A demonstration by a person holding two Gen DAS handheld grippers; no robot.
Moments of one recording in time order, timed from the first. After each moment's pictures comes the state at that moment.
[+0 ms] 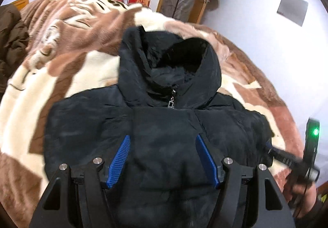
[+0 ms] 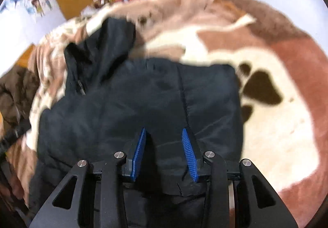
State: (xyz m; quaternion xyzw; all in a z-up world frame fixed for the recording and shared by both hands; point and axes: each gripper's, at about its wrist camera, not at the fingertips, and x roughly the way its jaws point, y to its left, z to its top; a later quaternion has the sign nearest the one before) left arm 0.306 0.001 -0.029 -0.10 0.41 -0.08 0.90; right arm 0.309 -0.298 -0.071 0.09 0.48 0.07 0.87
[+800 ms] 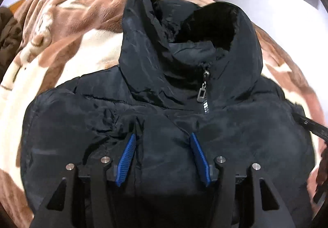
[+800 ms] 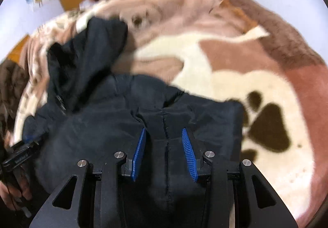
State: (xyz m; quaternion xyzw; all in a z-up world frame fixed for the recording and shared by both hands) left arm 0.357 -0.004 -0.101 -0.05 0.45 -0.04 0.89; right arm 0.379 -0.302 -0.087 0.03 0.48 0.05 0.87
